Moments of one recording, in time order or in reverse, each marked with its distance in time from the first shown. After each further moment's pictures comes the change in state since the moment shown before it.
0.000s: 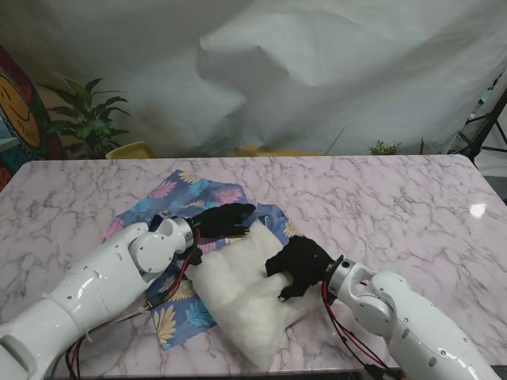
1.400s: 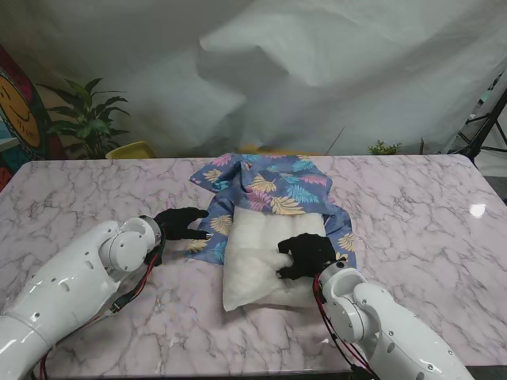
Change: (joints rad) left arm 0.114 0.112 -0.207 -0.168 0.314 0.296 -0.201; right arm -0.038 -0.045 -0.038 -0.076 0.022 0.550 0.046; left_hand -0.345 0.032 -0.030 0.000 -0.029 -0.062 -0.022 -0.036 -0.043 -0.012 -0.113 -0.048 -0.223 0.103 -0.122 -0.019 -0.159 0.096 -0.216 -0.062; right_hand 0.048 0.233 -0.109 0.062 -0.068 0.063 0.179 0.178 -0.029 0.047 0.445 0.236 0.045 -0.105 0.858 0.528 0.677 -0.199 0.722 0.297
